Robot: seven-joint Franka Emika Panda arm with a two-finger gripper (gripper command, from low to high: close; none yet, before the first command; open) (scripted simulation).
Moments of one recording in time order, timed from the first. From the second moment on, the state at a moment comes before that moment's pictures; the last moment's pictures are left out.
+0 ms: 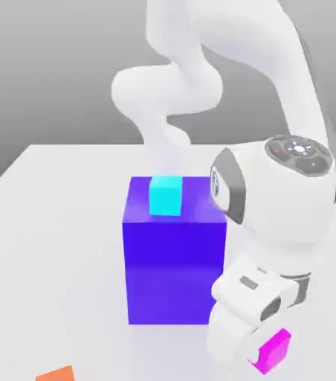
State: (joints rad) arm 0.14 0.35 -0.02 -2.23 0.01 2.57 0.24
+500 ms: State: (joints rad) arm -0.33 0.46 -0.19 -1.98 0.13 2.43 -0.24
